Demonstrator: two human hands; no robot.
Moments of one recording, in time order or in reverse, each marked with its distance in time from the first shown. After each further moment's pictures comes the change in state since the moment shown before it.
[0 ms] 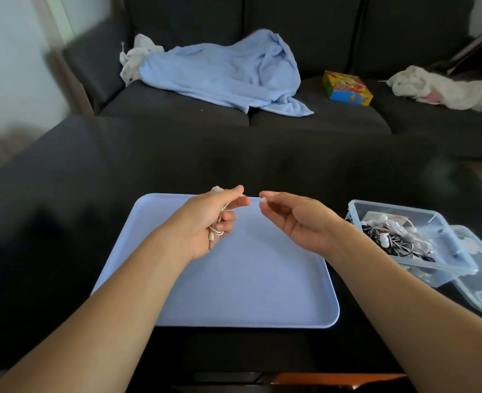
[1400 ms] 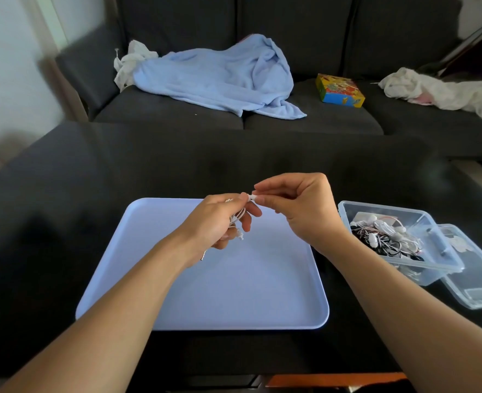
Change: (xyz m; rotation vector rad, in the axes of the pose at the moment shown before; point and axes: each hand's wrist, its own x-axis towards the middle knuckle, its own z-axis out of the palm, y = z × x) left_hand -0.006 -0.010 0.016 0.602 -0.099 0.281; right_hand -0.025 -0.009 -0.005 -0.815 -0.038 -0.836
